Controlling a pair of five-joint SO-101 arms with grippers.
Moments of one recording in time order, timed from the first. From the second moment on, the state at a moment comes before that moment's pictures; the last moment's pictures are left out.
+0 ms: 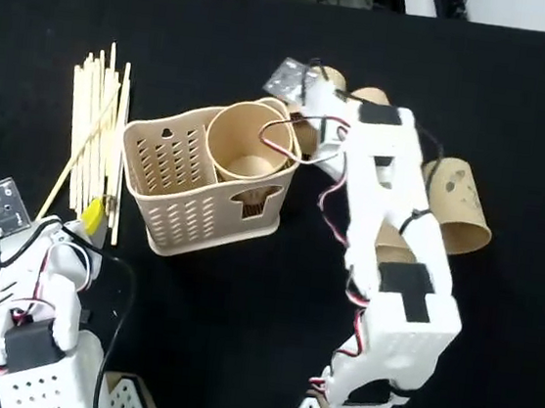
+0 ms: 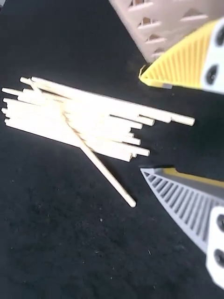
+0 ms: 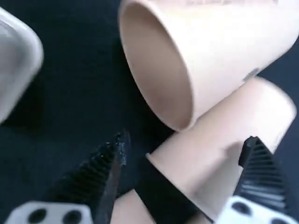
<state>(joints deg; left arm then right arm) -25.5 -104.0 87.6 61.7 10.9 -6.2 16.5 1.9 58.9 55.1</state>
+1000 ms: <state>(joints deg) -27.1 -104.0 87.6 61.7 10.9 -5.3 16.9 1.9 45.4 43.1</state>
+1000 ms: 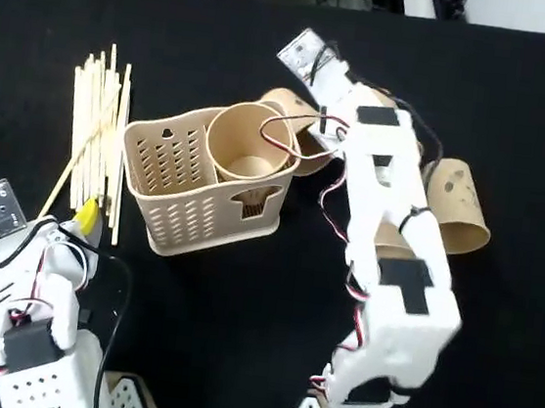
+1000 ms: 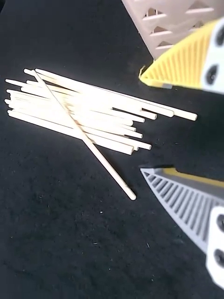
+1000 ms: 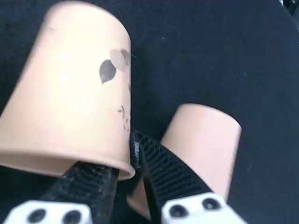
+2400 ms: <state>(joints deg) -25.3 -104.0 87.6 61.7 10.9 -22.6 -5.0 -37.2 99.1 9.6</state>
